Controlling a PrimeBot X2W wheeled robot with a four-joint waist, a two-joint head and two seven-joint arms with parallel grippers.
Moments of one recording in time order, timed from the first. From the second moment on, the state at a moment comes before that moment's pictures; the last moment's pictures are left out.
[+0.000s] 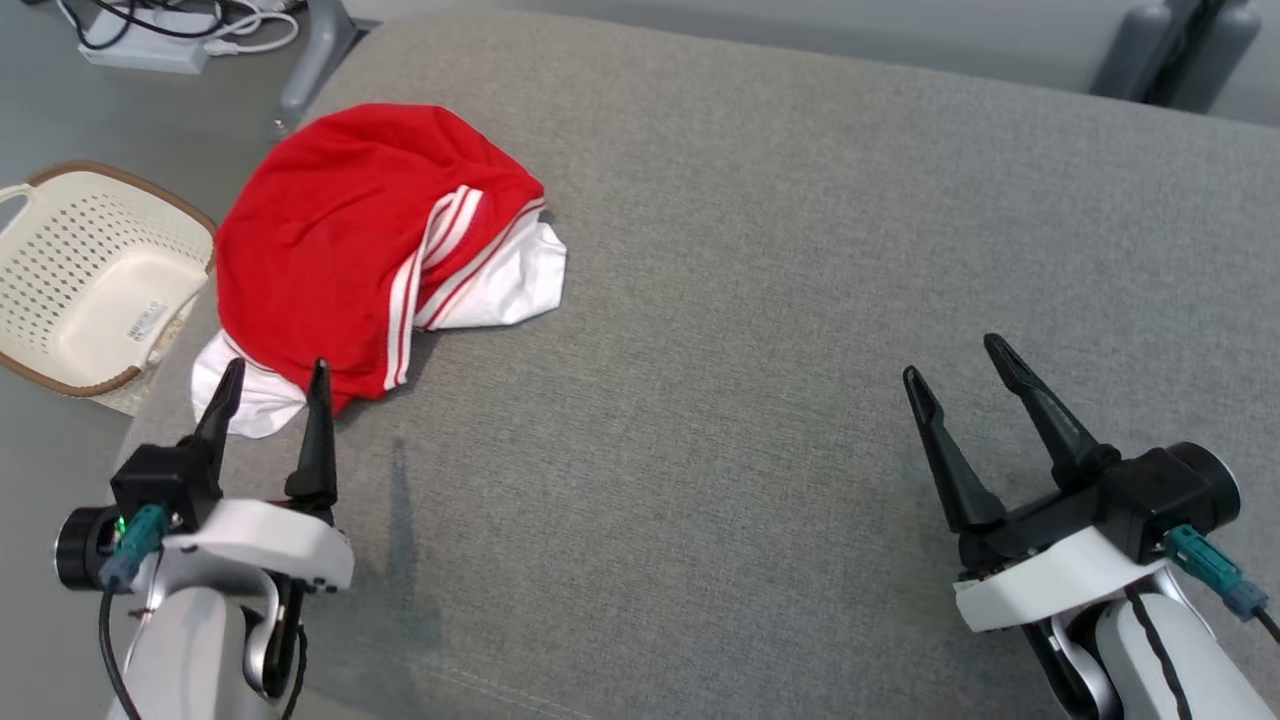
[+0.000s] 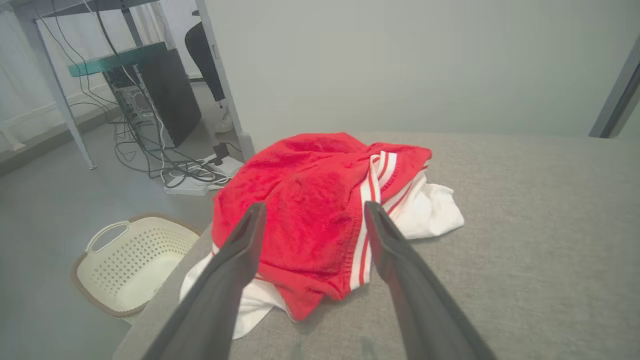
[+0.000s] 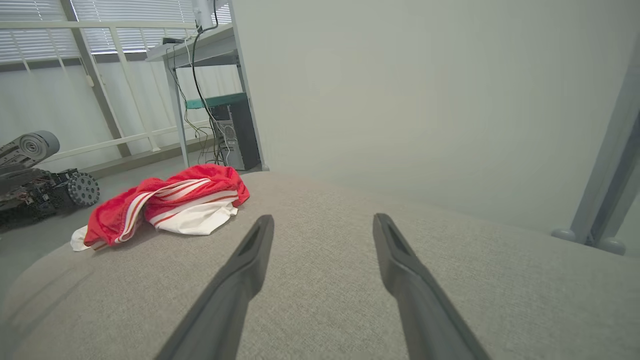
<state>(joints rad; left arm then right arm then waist) -0.27 0.12 0.01 0.40 -0.18 -0.04 -0.26 -0.23 -0.20 0.28 0.13 0.22 0.13 -0.26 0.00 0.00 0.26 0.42</state>
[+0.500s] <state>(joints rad) -0.64 0.21 -0.04 0.81 -0.17 -0.10 -0.16 -0.29 -0.22 0.31 0.12 0.21 0.13 -0.26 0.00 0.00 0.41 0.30</state>
